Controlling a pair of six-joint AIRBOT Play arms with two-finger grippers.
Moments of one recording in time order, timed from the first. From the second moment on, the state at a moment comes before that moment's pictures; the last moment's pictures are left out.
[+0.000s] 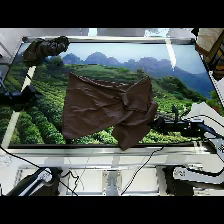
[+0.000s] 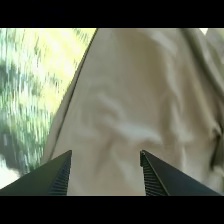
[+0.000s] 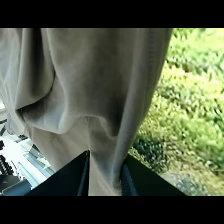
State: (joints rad) left arm 0.45 -1.08 1.03 1.01 -1.24 -1.56; right arm -0.42 -1.38 0.48 -0.48 1.15 0.81
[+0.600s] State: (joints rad) left arm 0.62 -1.17 0.54 0.73 -1.23 -1.32; right arm -0.42 -1.38 0.48 -0.44 1.14 0.81
